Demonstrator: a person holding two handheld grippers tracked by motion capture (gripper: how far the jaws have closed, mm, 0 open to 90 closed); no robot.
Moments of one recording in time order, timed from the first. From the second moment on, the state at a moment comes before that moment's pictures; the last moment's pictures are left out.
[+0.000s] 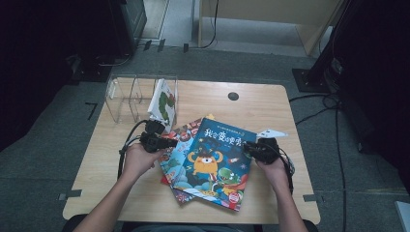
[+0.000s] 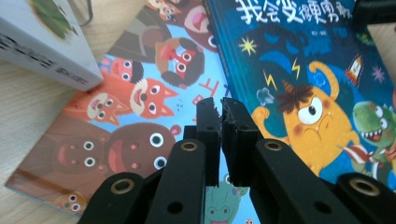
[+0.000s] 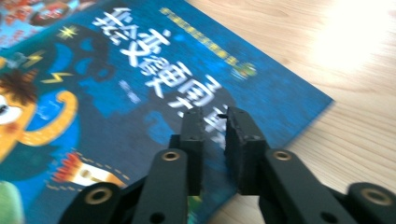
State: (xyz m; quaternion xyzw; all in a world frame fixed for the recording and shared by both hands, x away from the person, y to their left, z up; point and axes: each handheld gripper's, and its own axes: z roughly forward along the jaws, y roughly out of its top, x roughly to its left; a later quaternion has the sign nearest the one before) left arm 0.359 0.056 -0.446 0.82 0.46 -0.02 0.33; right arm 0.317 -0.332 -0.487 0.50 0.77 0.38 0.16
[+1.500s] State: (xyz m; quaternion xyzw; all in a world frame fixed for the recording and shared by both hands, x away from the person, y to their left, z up) left arm 0.317 0.038 -0.480 0.83 0.44 -0.05 0.32; right arm 0.338 -0.340 -0.494 0.53 0.75 0.35 0.16
